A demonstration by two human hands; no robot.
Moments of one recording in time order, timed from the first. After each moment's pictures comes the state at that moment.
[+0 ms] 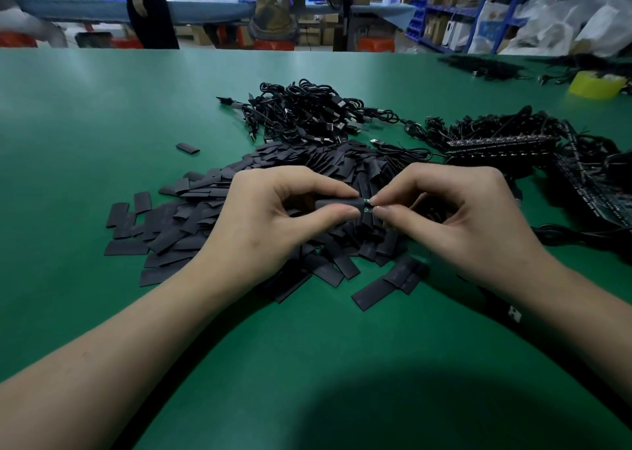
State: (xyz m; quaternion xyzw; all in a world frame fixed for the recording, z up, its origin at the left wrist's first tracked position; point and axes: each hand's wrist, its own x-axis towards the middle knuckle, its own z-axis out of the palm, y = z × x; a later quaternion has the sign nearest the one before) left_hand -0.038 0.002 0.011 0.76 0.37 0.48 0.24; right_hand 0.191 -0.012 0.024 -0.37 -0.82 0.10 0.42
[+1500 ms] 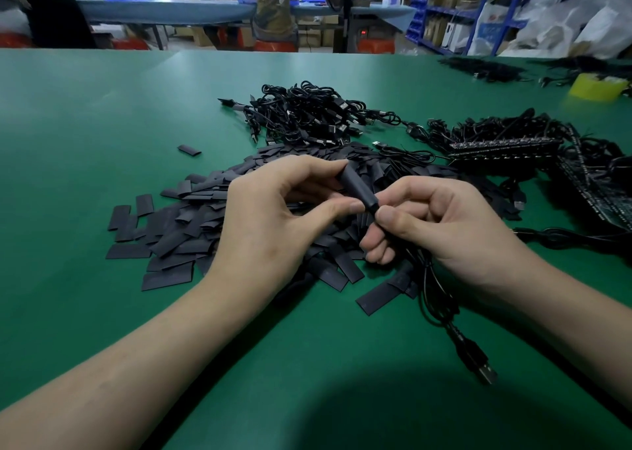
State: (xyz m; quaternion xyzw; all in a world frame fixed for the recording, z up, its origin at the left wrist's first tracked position) left_hand -0.026 -0.004 0.010 0.69 0.39 0.56 0.24; right_hand 0.176 -0.011 0.013 -0.35 -0.64 0.50 0.46
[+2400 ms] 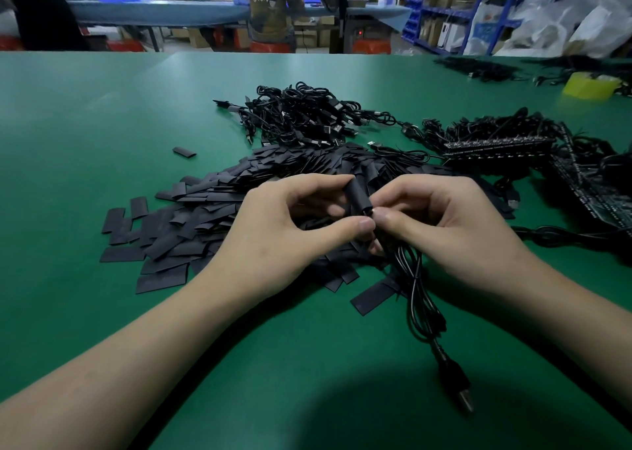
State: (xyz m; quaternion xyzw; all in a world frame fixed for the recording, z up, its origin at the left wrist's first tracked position) left_hand -0.028 -0.002 0.006 0.70 0.41 0.45 0.36; right_hand 0.183 -0.011 0.016 -0.39 -0.73 0.35 0.44
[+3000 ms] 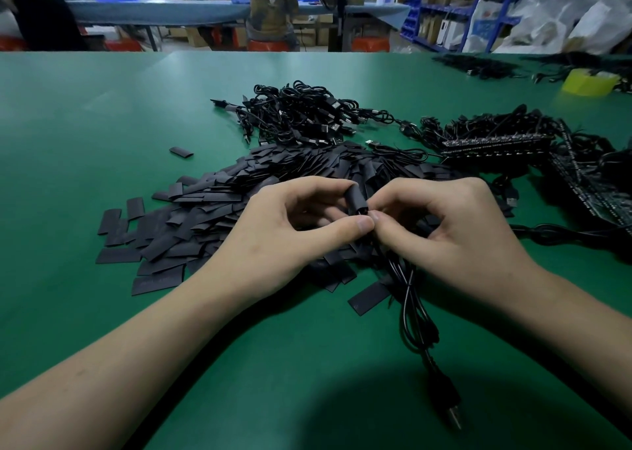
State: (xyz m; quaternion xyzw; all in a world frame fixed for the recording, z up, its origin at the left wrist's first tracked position) left_hand -0.025 -0.002 0.004 0.67 0.37 0.45 0.46; right_hand 0.185 -0.016 0.020 -0.40 -0.82 0.10 0.40
